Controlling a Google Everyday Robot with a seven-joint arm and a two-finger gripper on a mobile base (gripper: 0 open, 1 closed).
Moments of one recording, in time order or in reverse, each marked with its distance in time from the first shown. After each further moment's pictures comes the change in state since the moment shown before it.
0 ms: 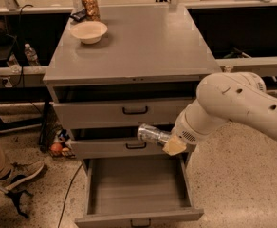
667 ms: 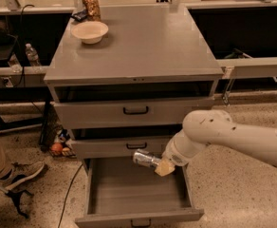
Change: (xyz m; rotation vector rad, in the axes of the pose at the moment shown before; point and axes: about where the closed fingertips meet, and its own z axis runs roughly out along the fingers) arm 0.039 0.009 0.139 -0.140 0.000 0.020
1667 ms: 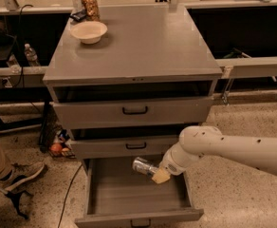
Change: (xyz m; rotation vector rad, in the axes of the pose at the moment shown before) arm 0.023 -0.006 0.079 -0.057 -0.020 0.076
